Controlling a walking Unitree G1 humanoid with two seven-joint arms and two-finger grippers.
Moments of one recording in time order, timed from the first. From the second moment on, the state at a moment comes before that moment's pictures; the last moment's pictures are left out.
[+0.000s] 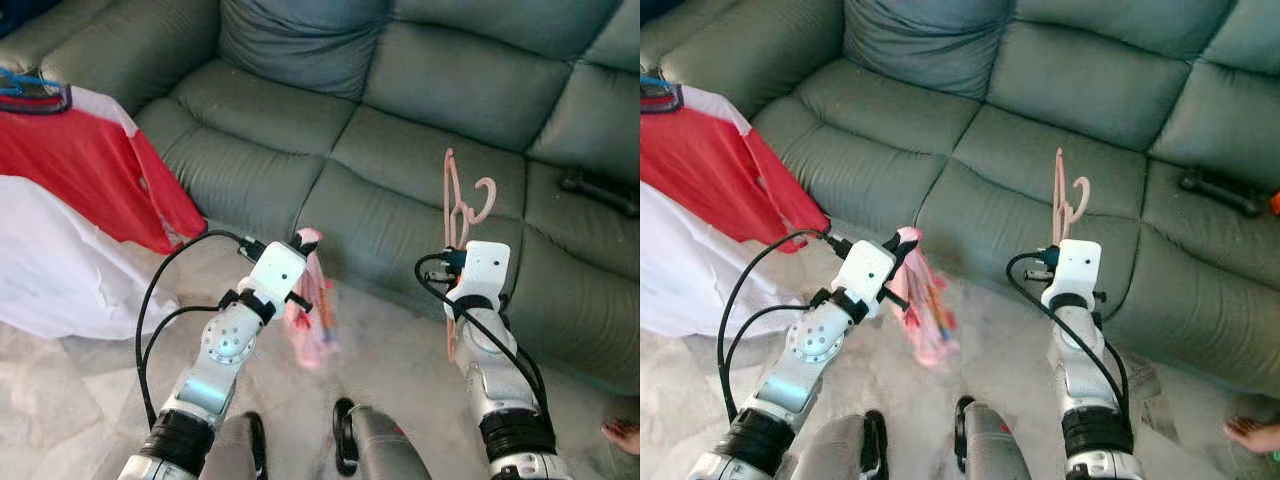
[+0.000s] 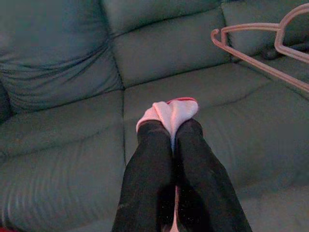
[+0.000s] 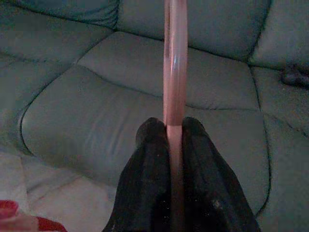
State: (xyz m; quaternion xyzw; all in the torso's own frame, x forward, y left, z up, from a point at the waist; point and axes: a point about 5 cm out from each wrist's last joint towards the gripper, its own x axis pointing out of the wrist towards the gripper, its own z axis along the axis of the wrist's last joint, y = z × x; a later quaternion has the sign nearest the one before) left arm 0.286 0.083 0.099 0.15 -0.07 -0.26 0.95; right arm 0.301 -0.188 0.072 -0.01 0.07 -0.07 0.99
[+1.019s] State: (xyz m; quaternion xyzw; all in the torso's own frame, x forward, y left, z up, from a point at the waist) left arm 0.284 0.095 0.097 0.15 -0.07 -0.24 0.96; right arm 0.304 -0.168 0.068 -0.08 0.06 -0.01 0.99
